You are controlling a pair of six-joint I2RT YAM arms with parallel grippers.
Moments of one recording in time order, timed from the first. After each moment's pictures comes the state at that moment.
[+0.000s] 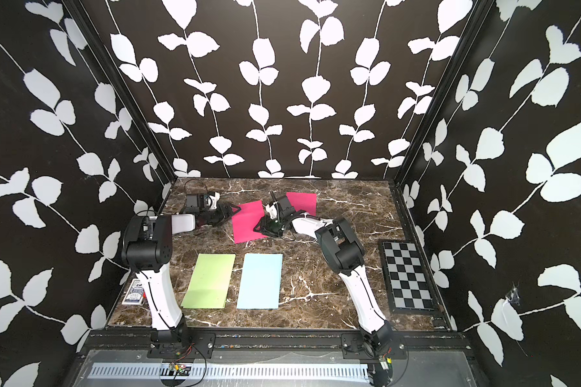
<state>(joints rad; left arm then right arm) 0.00 2.09 1.22 0.11 0.70 -0.53 0.63 2.33 1.68 -0.17 -0.61 0.73</state>
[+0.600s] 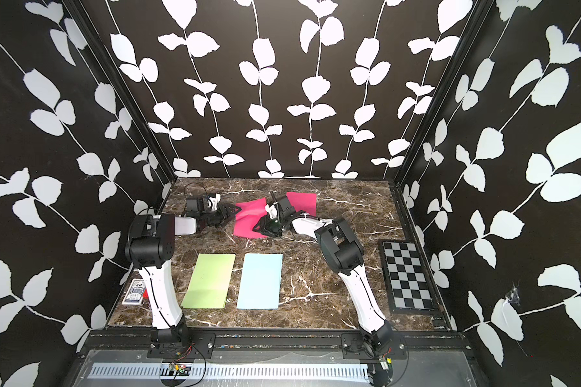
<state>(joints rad) 0.00 2.14 1.18 0.31 0.83 -0.66 0.62 2.34 1.68 -0.14 -0.63 0.74</state>
